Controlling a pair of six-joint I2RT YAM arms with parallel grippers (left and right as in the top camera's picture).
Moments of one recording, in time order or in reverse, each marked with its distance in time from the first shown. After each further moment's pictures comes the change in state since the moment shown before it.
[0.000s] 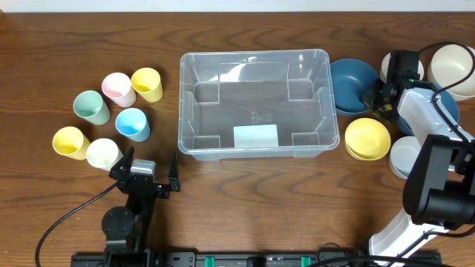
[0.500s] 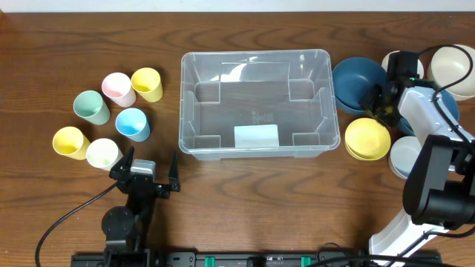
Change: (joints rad) left arm 0.000 0.000 0.000 0.000 0.000 0.000; right arm 0.000 0.000 0.005 -0.102 -0.008 -0.007
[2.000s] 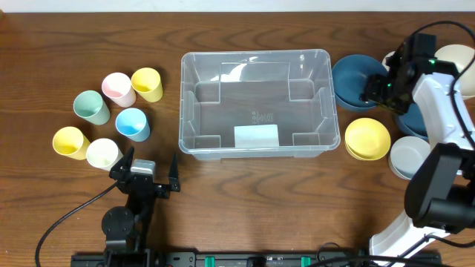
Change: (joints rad) left arm 0.000 0.000 0.000 0.000 0.000 0.000; right arm -0.013 -0.017 0.209 -0.263 -0.161 -0.369
